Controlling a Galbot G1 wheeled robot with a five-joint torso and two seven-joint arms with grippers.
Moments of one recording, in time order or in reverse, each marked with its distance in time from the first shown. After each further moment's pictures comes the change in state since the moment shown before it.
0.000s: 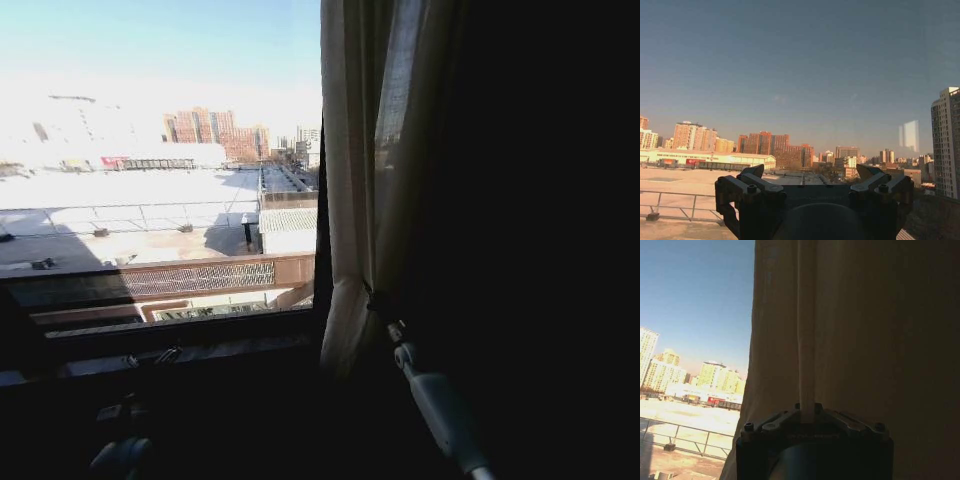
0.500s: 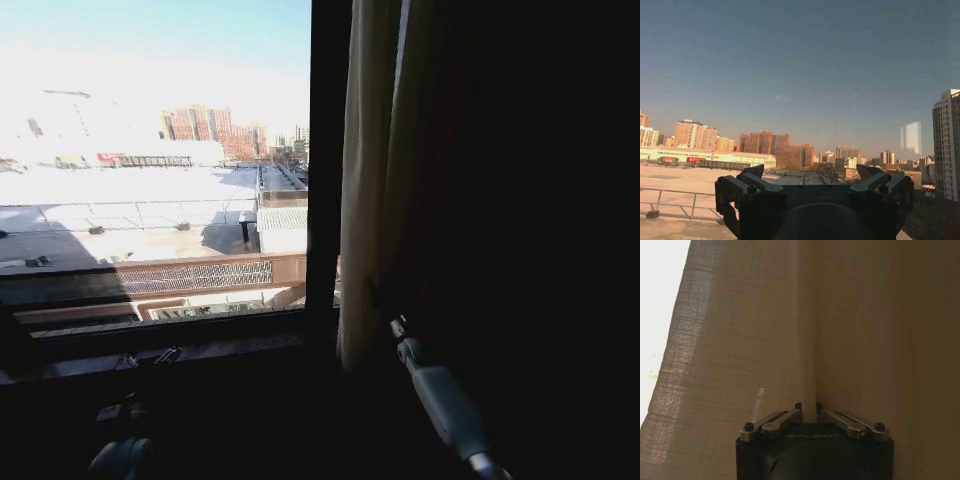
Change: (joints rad) left arm 0.000 0.000 -0.001 0.000 0.000 0.000 -0.002; right arm 0.113 -0.044 0.016 -0.176 -0.014 -0.041 0.068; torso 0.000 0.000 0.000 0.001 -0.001
